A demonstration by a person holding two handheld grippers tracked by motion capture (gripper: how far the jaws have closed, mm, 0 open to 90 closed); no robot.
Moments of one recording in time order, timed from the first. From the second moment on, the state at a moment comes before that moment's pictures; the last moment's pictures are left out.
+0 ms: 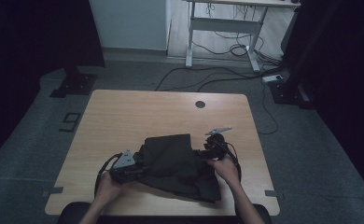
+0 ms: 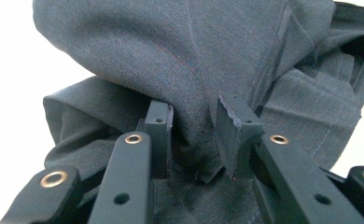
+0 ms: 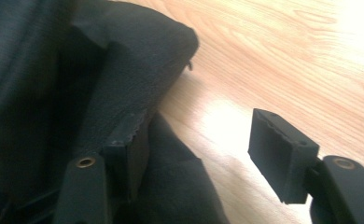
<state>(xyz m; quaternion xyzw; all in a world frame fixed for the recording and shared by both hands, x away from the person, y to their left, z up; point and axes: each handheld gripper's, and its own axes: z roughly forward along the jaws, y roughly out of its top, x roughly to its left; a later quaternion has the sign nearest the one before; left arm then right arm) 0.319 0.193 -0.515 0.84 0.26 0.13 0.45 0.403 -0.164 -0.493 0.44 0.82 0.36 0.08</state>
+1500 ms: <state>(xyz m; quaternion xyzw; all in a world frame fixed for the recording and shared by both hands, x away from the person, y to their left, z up) 0.328 0.243 -0.468 0.83 0.31 0.18 0.43 0.371 -0.127 -0.439 0.29 0.84 0.46 0.09</state>
